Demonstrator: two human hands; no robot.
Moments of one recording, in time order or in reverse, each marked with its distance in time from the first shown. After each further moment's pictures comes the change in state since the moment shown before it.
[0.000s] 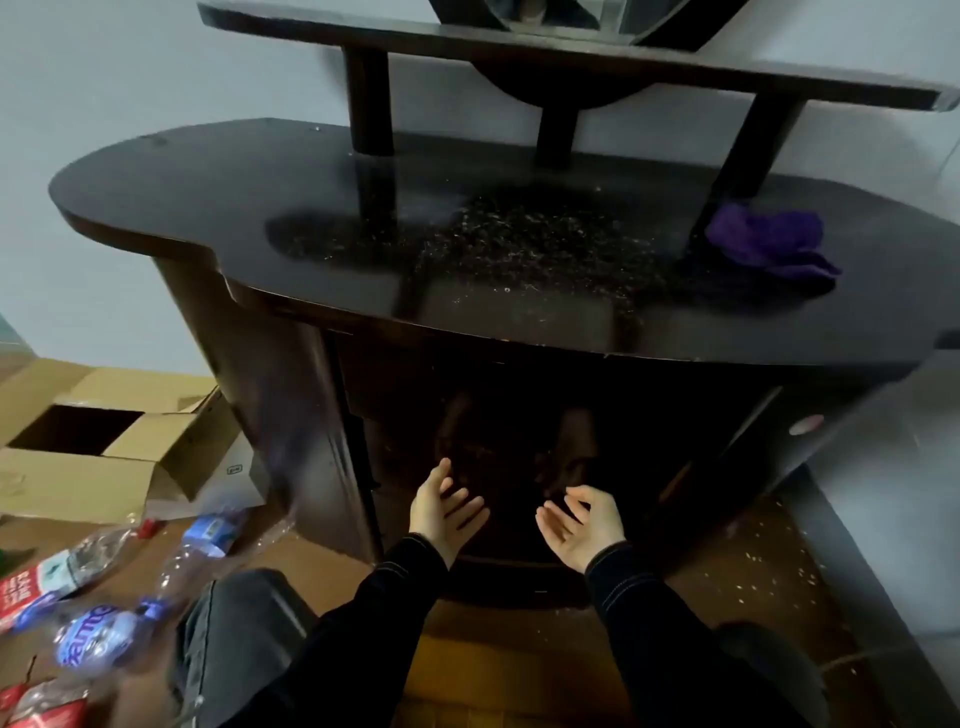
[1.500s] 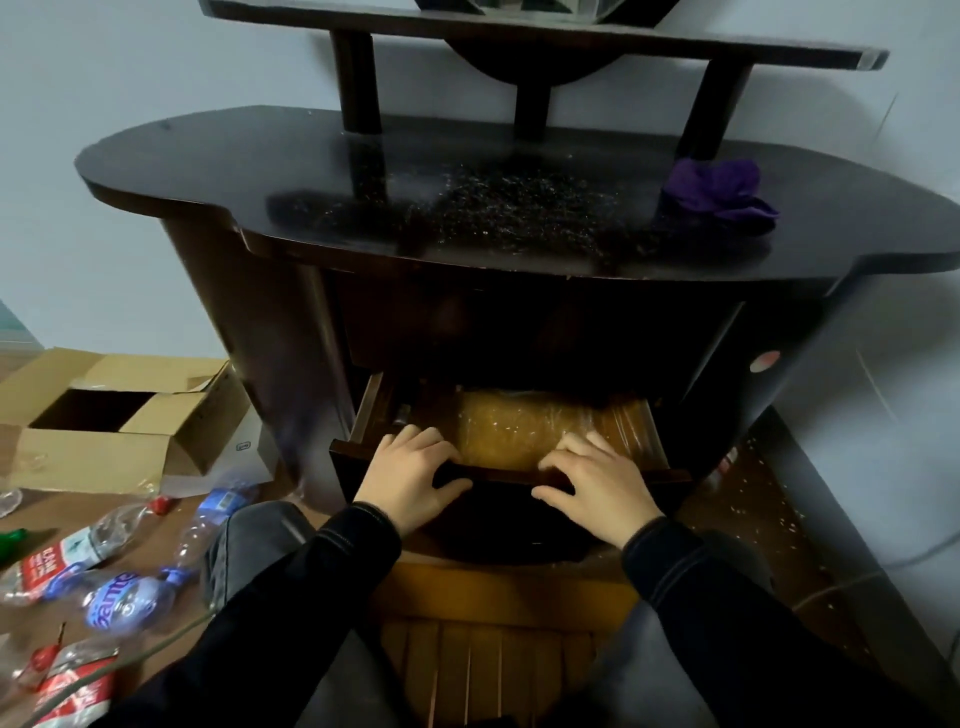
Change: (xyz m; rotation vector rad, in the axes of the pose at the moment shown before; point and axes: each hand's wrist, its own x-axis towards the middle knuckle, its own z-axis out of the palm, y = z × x) left_hand -0.110 0.032 -0.037 1.924 -0.156 1.343; right_hand -0.099 -0.002 -0.039 -2.124 -0.093 -1.278
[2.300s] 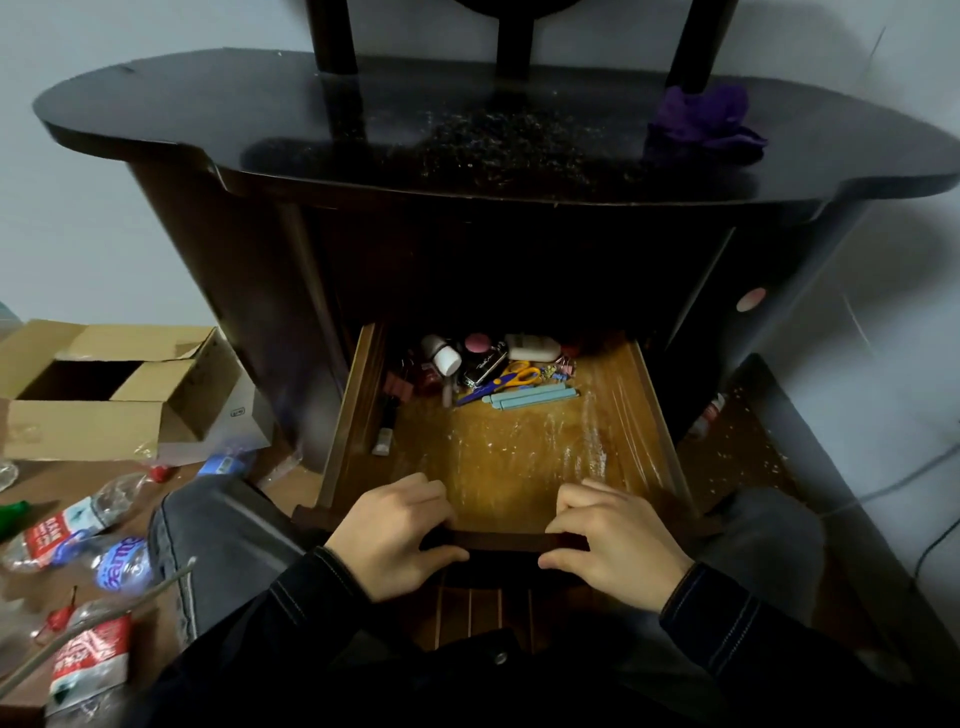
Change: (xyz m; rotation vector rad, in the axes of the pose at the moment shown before) left_hand -0.094 0.036 -0.034 -0.185 -0.150 0.316; right_hand -0.108 -0.040 -0.006 0.192 -0.158 -0.100
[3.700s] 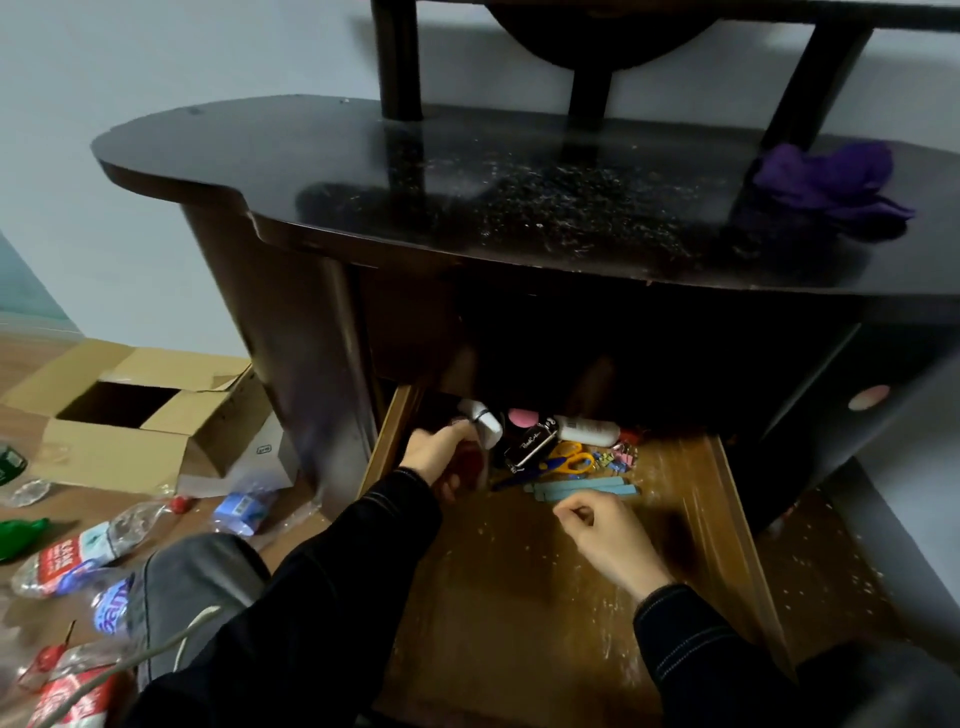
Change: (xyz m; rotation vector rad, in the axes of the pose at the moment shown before) left_hand 0.144 -0.154 0.047 -1.106 0.284 -1.316; right_hand 0.159 0.077 0.054 0.466 0.084 0.432
